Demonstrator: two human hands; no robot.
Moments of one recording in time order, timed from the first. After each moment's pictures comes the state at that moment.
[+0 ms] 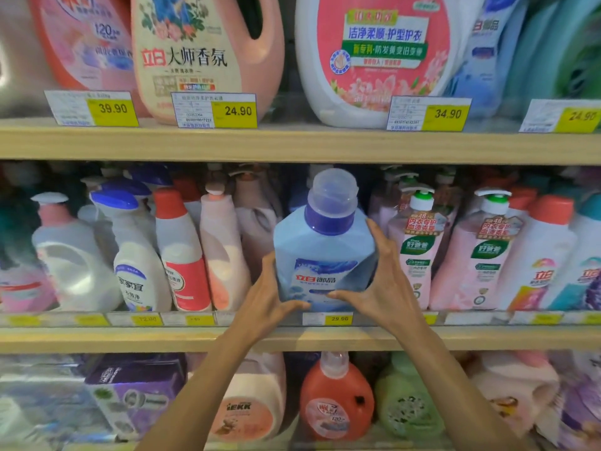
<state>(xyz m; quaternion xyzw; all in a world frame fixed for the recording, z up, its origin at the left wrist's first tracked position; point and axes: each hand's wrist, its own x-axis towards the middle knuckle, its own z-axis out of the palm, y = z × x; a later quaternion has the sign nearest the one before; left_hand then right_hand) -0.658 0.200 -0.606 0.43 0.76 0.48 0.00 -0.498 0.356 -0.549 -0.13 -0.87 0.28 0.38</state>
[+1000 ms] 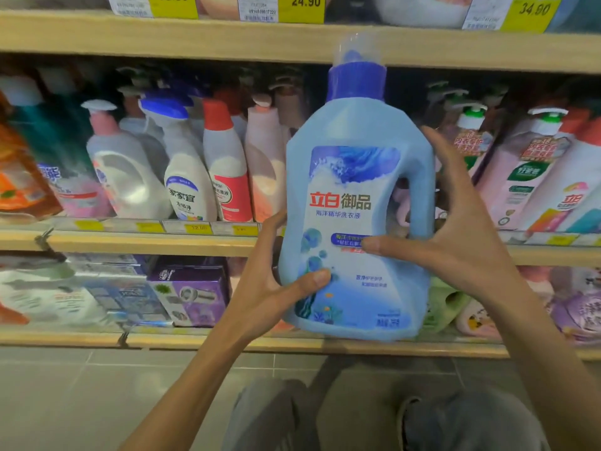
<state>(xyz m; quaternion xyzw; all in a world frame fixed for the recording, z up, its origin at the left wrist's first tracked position) -0.552 0.055 -0.576 0.35 0.63 0.67 0.20 -0.421 0.249 -0.488 -0.07 -0.86 0.42 0.30</state>
